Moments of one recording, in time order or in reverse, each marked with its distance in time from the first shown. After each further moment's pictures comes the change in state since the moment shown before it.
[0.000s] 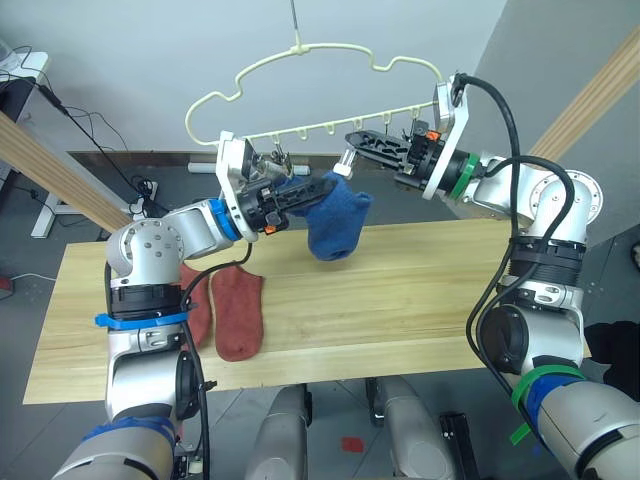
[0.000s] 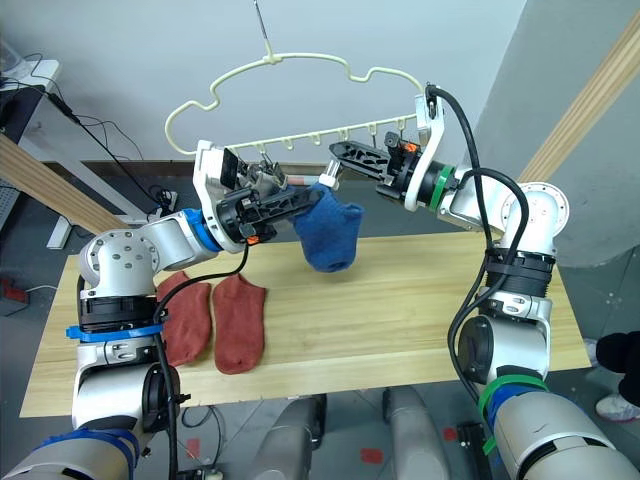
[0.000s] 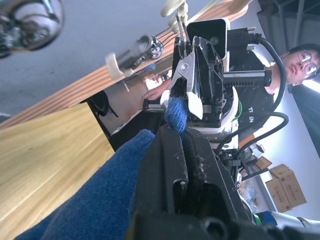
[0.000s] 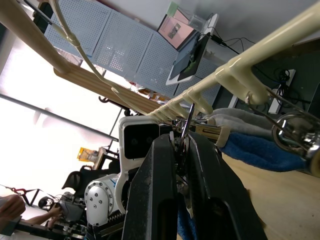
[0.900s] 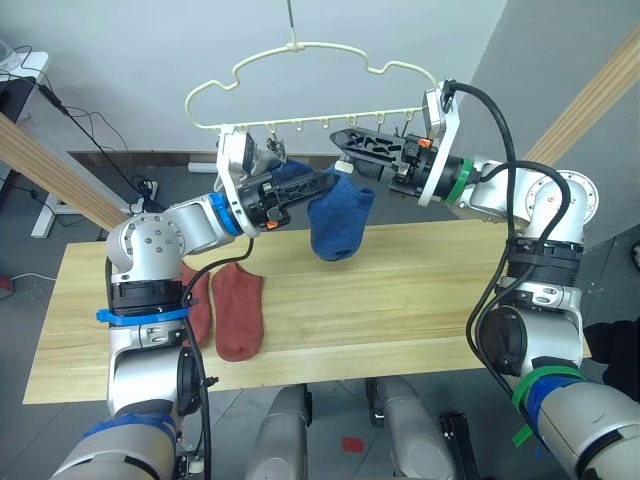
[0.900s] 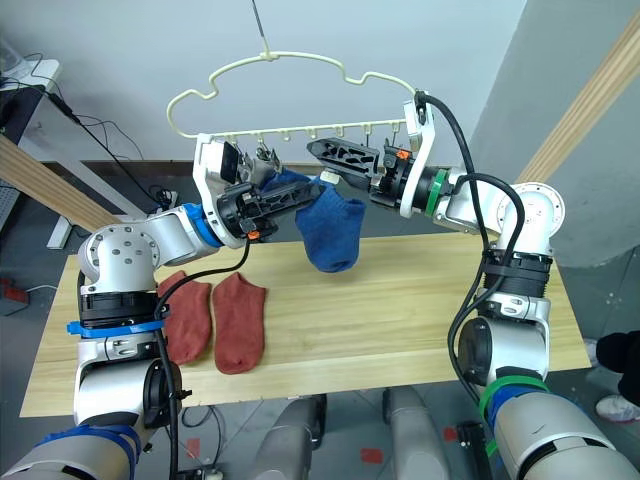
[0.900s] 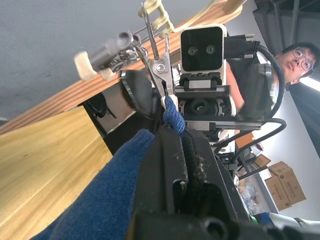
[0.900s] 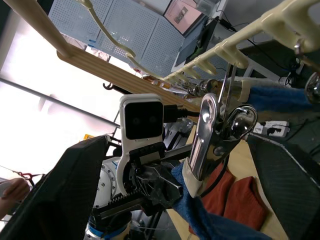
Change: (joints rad) left arm -0.023 -0.004 0.000 0.003 0.000 -0.001 0.000; right arm 0.025 -0.015 0.036 -0.035 0.014 0.037 0.022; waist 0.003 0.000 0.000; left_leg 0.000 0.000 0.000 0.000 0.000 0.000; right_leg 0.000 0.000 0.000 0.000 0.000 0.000
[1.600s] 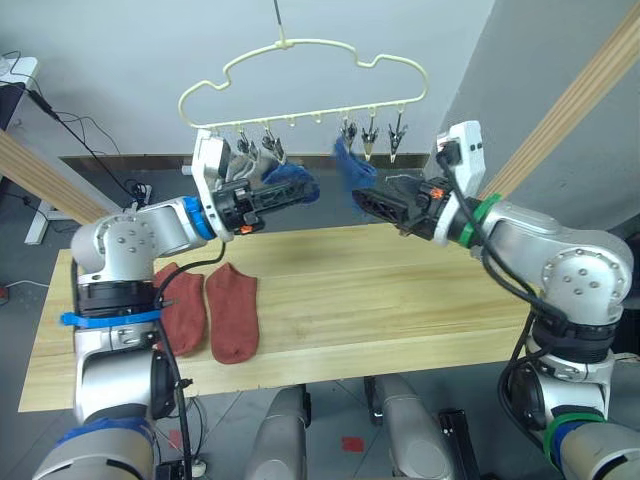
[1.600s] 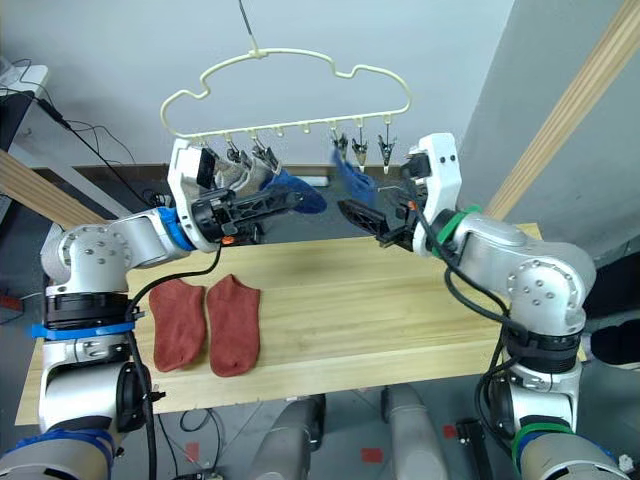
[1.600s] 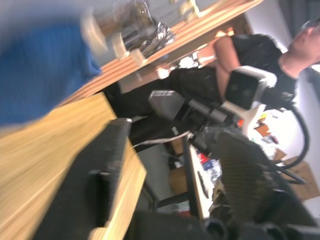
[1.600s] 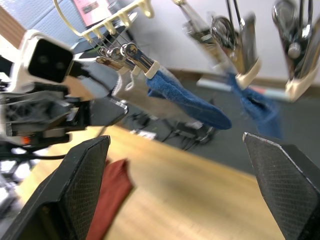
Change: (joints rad) left arm 0.034 0.156 -0.016 0.024 0.026 0.016 -0.078; right arm 0.306 -0.099 0.256 -0.638 -0.241 -0.185 -0.157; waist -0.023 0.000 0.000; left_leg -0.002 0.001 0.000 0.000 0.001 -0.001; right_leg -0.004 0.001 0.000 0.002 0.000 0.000
